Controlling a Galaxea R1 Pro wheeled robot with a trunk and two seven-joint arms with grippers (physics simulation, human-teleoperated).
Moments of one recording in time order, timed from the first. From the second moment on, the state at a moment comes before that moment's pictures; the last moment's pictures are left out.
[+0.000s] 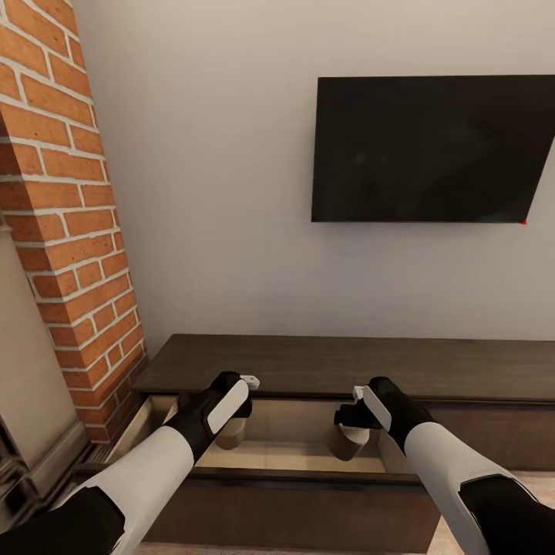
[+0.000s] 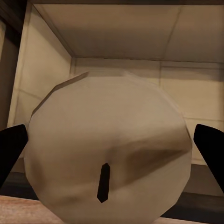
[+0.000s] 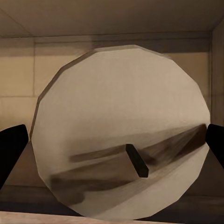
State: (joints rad) left arm -0.85 -0.13 -0.55 -0.62 0.82 0.78 0.72; right arm -0.89 -0.02 0.20 -0.39 -0.35 0.83 -0.07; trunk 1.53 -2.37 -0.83
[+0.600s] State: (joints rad) left arm -0.85 -0.13 -0.55 -0.61 0.83 0.78 0.72; right arm -0.89 -0.02 0.20 -0.39 -0.35 0.83 -0.07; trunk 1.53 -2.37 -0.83
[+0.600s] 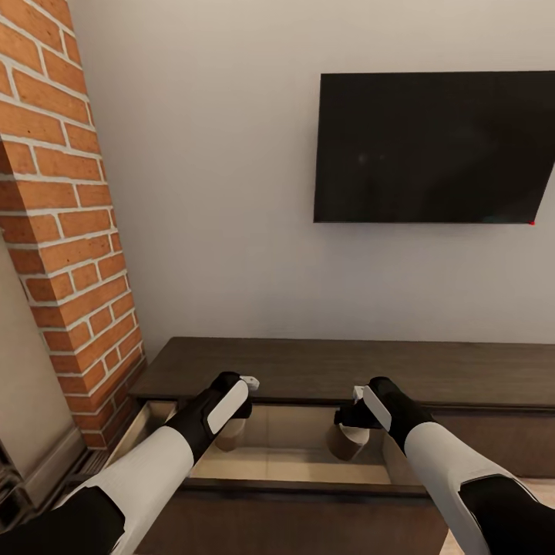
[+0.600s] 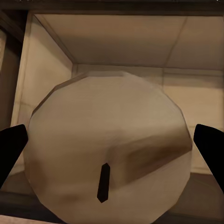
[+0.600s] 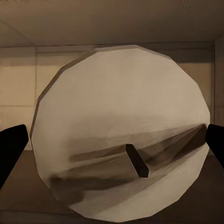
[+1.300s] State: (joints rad) left arm -0.85 -0.13 -0.55 -0.55 0.83 0.82 0.63; right arm -0.89 -0.02 0.20 -0.38 -0.35 0.85 -0.06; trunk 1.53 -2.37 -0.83
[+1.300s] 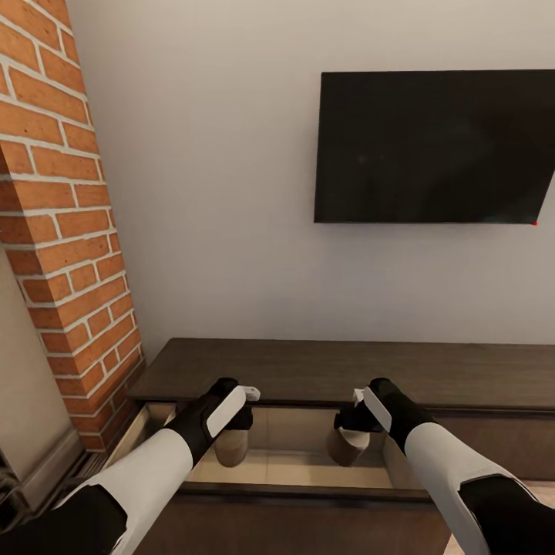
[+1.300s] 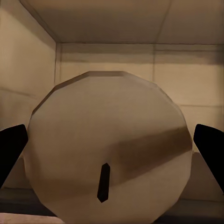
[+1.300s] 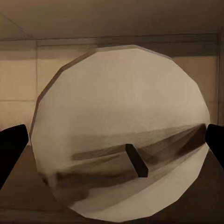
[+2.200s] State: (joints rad) left arm -0.85 -0.13 -0.55 -0.54 0.83 0.86 0.63; right arm -0.89 -0.02 0.20 -0.38 -0.35 0.91 -0.07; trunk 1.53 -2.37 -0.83
